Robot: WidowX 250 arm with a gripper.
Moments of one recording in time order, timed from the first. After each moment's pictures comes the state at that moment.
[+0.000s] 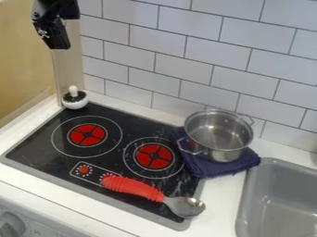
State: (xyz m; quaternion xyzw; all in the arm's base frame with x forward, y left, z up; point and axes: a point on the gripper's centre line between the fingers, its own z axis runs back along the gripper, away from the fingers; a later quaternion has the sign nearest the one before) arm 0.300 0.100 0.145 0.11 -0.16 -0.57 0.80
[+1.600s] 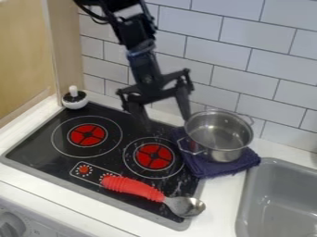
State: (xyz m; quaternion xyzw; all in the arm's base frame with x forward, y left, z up) arm 0.297 -0.054 0.050 -0.07 -0.20 -0.96 0.18
